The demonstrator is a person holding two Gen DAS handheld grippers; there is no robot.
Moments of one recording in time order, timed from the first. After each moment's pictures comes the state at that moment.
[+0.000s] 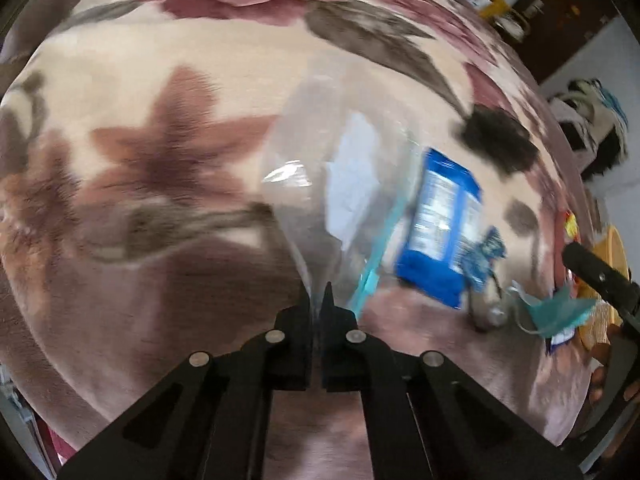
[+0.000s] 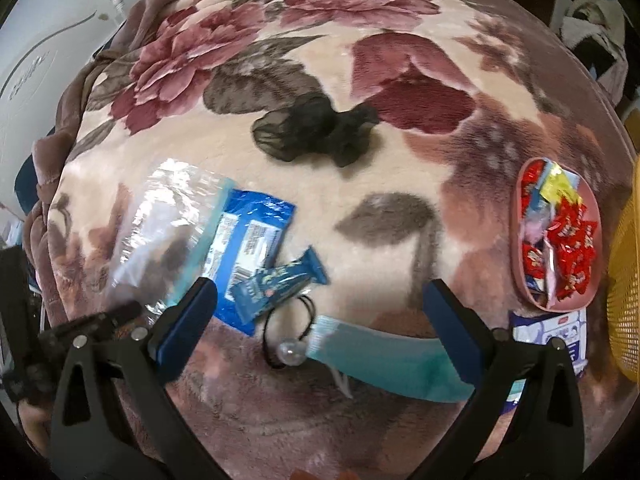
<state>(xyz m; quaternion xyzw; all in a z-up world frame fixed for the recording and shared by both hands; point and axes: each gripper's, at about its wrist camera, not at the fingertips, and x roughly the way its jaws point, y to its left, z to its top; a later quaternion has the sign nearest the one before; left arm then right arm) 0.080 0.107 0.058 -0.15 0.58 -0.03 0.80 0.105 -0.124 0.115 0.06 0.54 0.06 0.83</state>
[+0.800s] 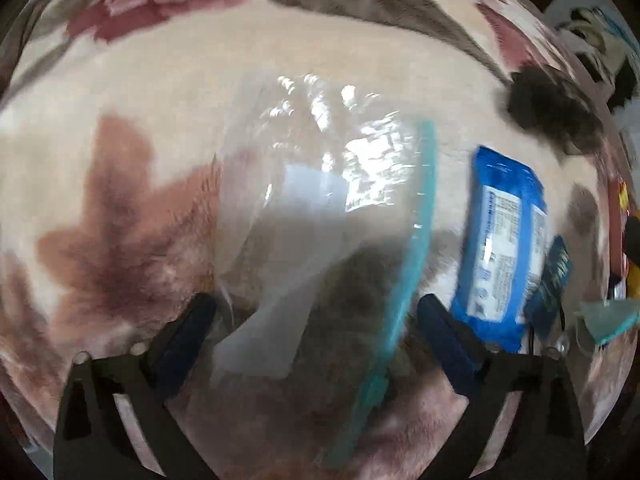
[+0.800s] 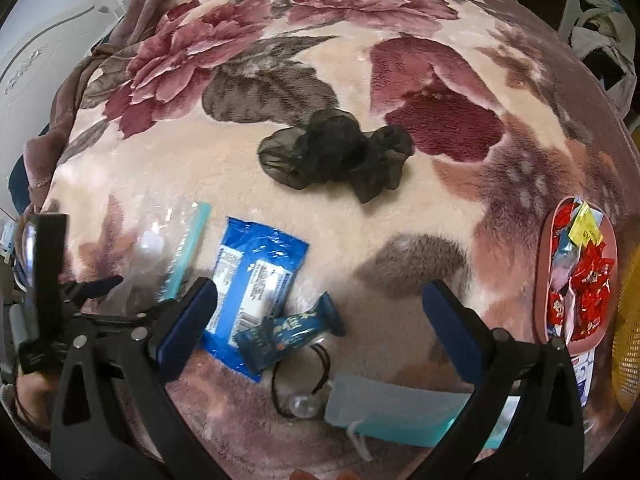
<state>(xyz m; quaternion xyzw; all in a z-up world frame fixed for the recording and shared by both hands) 0.163 0.085 0.017 -0.04 0.64 -0.04 0.77 0.143 -0.111 0.103 0.05 0.55 0.06 0.83</state>
